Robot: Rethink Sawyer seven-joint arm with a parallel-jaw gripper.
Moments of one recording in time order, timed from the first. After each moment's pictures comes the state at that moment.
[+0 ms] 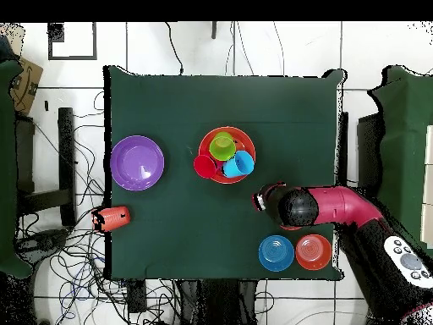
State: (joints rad) arm -0.95 -0.58 0.59 1.80 -0.71 0.60 1.38
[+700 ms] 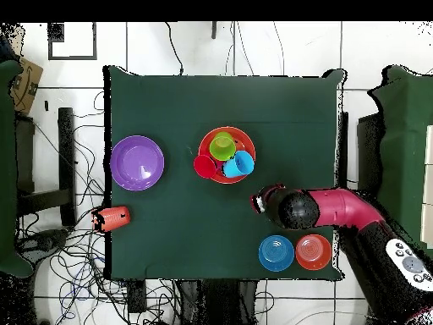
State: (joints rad) arm -0.98 -0.58 0.62 1.83 -0.71 0.60 1.38
